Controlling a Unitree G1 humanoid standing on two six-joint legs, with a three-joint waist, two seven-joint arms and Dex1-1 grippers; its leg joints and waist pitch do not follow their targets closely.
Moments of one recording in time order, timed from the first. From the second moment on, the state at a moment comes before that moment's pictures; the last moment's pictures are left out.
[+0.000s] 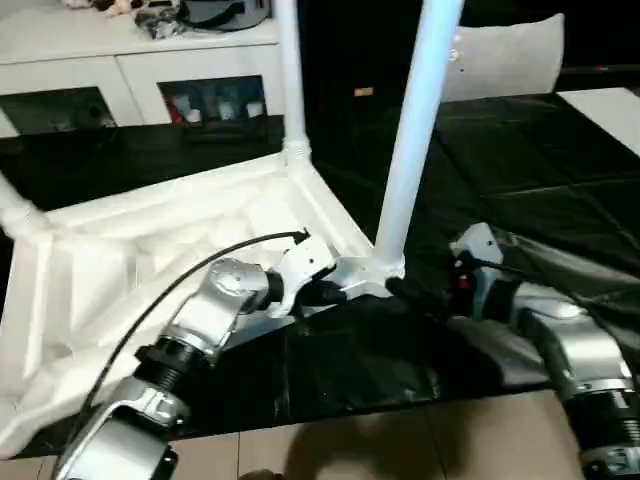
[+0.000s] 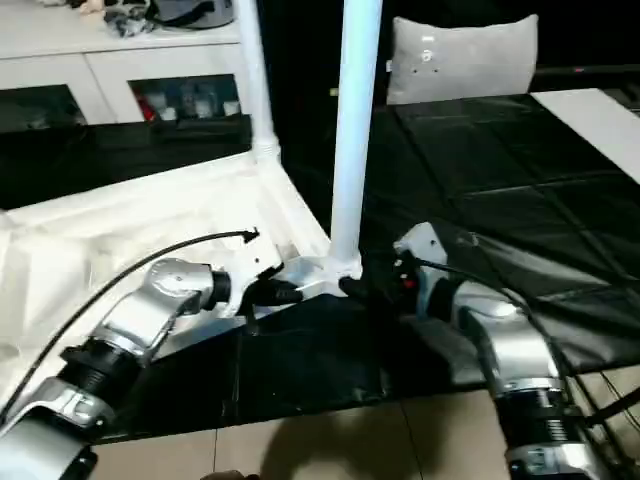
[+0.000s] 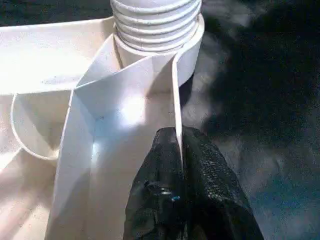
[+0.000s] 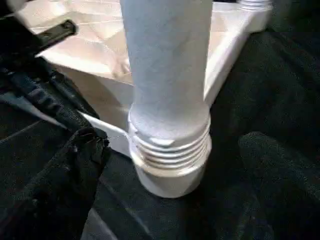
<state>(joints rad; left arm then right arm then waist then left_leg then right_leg) -0.58 0.31 -0.36 0.45 0.05 0.24 -1.02 -0.35 -0.45 0.02 0.29 0.23 0.26 1.00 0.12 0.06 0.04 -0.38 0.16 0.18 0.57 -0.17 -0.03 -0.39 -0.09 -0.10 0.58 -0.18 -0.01</state>
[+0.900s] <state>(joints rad) -0.56 0.39 -0.43 0.41 0.03 0.18 -1.26 -0.39 -0.51 0.12 0.29 0.29 0.29 1.29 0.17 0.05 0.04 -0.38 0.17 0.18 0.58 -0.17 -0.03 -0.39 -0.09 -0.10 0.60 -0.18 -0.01</state>
